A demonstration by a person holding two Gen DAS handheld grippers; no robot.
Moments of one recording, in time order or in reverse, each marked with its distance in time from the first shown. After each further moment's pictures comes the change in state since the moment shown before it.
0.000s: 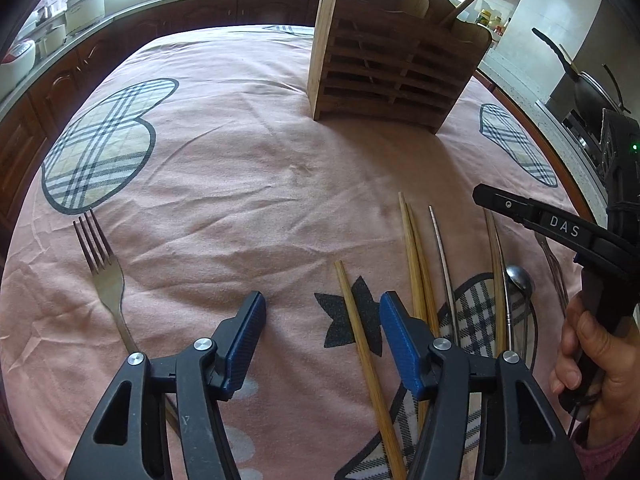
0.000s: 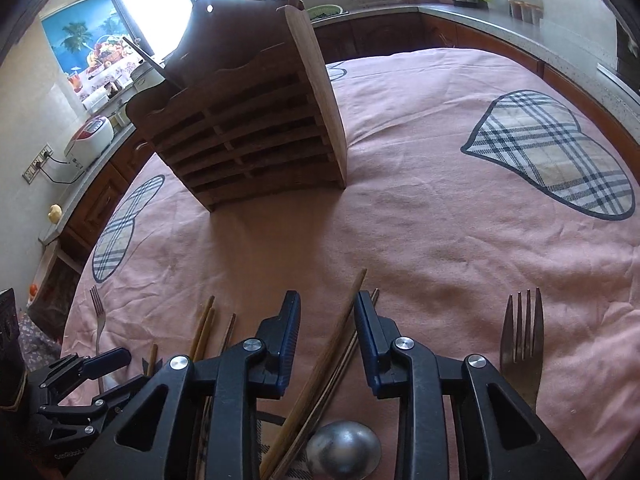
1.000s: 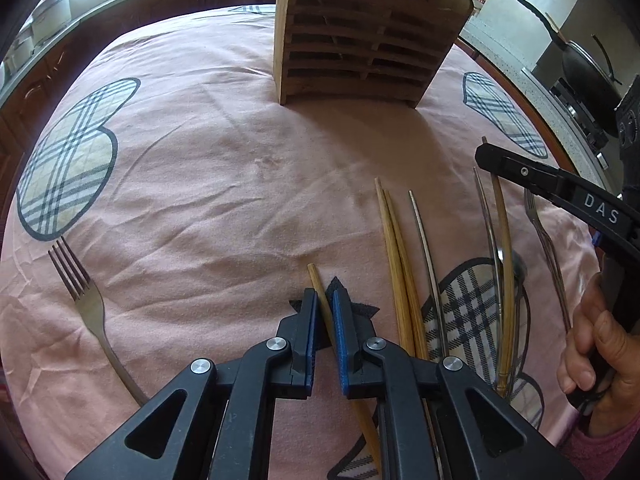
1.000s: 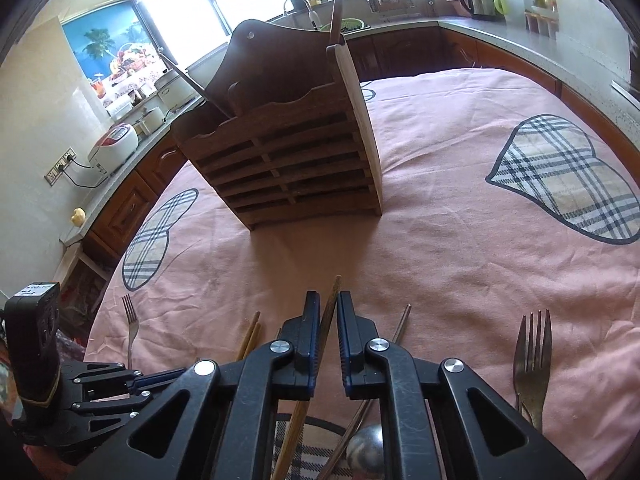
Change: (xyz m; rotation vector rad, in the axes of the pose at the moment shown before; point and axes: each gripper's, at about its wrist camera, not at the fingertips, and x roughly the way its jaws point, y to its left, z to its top) left arm 0.013 -0.013 0.020 0.074 0.119 -0.034; right arm -0.028 0.006 0.009 -0.017 -0.046 0.096
